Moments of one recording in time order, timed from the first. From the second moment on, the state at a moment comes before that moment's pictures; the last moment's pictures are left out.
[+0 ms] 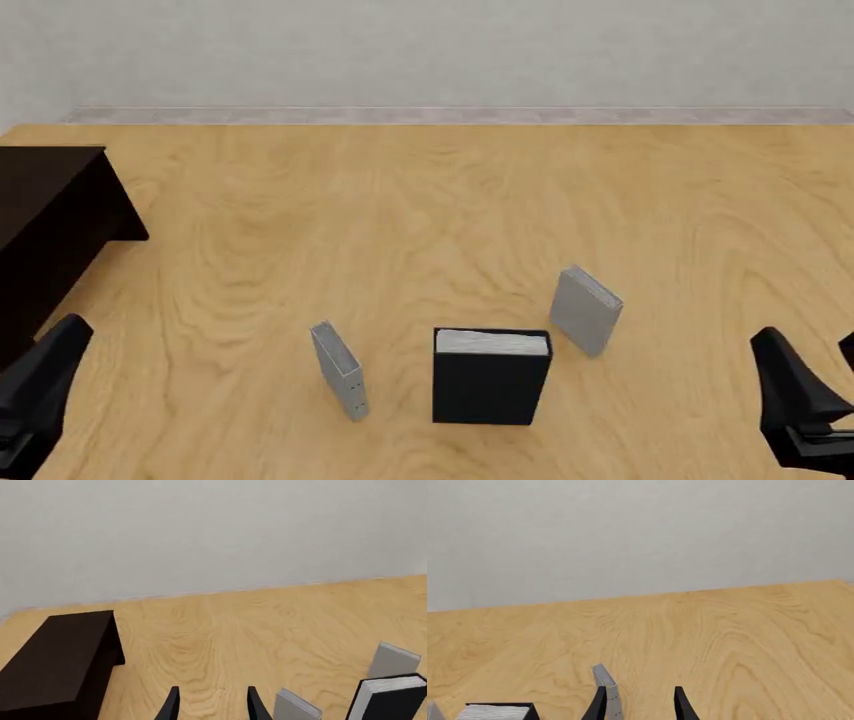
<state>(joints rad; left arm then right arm) -0.18 0.03 -0.22 0.24 0.02 0.04 0.02 0.00 -0.02 0.11</state>
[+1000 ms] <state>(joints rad) -0.41 0.21 -0.40 0.32 0.12 0.06 0.04 0.00 -0.02 0.15</state>
